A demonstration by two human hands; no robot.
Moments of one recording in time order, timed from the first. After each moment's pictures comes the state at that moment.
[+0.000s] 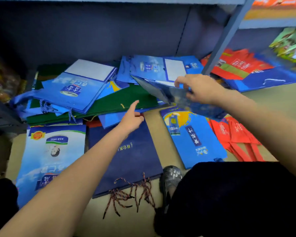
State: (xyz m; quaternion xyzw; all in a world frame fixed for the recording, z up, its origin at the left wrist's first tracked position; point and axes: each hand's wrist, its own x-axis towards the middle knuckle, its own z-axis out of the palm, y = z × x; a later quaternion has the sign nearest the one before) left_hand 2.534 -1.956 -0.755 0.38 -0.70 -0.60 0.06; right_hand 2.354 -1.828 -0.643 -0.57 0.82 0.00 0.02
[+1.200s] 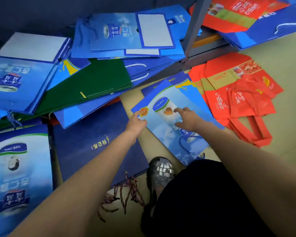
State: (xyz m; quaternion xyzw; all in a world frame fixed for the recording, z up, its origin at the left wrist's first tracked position) left_hand 2.430 -1.894 -0.868 0.47 -0.65 -0.59 -0.09; right_hand 2.287 -1.753 -0.891 -0.33 0.89 -0.02 0.31
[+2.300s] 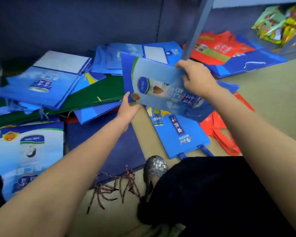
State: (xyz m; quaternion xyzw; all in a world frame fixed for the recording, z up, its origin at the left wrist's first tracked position) left_hand 2.467 -1.905 -0.771 0.41 -0.63 -0.65 0.09; right_hand 2.318 -1.772 -0.658 -0.45 0.89 -0.12 0.00
